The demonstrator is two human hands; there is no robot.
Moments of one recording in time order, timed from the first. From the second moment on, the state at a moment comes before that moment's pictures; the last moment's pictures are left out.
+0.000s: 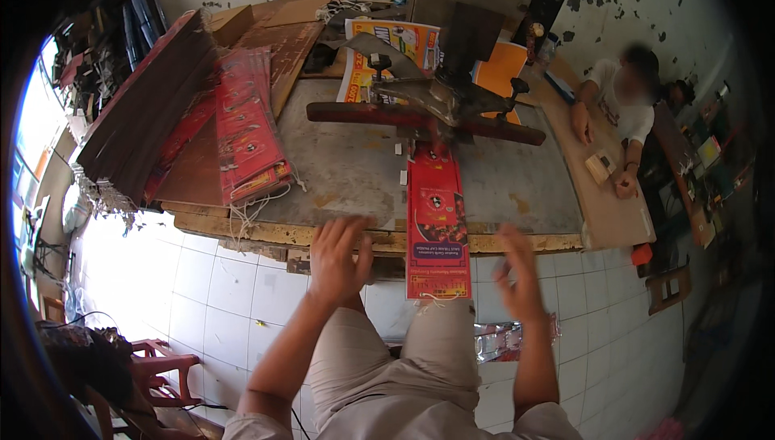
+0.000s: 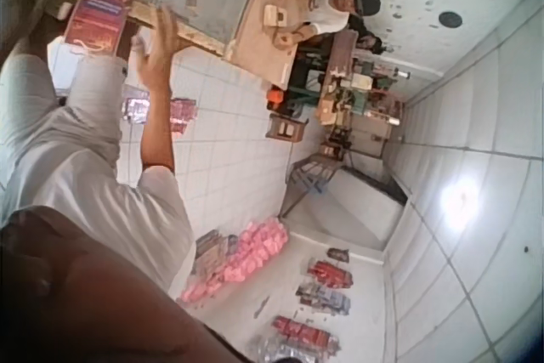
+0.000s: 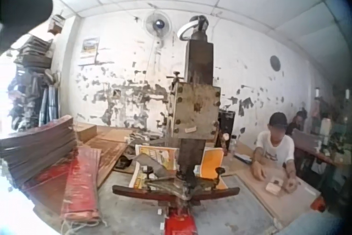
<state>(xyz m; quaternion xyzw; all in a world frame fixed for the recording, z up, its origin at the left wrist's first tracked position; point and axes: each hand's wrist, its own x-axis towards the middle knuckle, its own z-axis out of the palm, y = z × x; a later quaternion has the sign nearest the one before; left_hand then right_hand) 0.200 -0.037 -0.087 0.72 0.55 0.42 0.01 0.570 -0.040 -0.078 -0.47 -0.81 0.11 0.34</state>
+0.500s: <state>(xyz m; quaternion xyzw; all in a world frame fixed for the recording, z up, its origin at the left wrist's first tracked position) 0.210 0.262 -0.095 0.73 0.62 0.29 -0.08 0.494 -0.066 -0.061 -0.40 -0.87 0.11 0.26</state>
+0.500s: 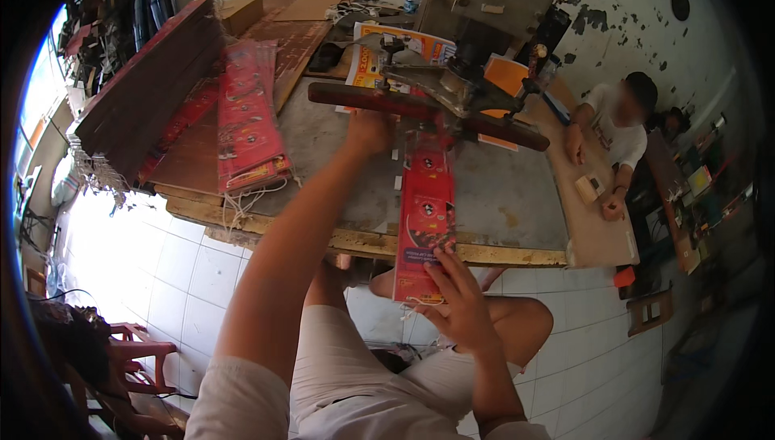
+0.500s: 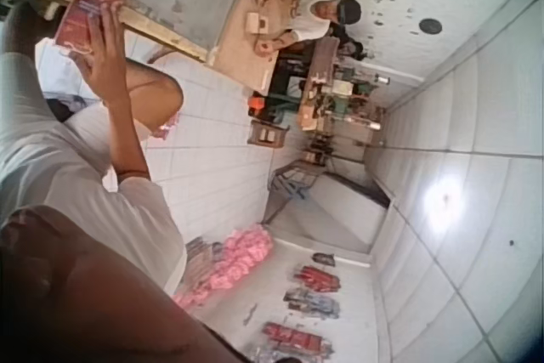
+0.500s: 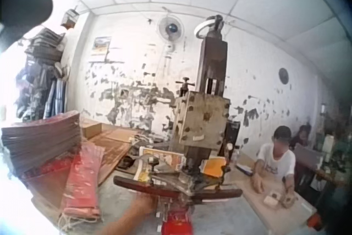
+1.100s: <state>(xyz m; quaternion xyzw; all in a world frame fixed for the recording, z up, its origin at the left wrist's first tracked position) 0.183 0.370 -0.116 0.83 0.53 0.18 -0.01 0.491 -0.024 -0.058 -0.43 -0.87 0.11 0.20</state>
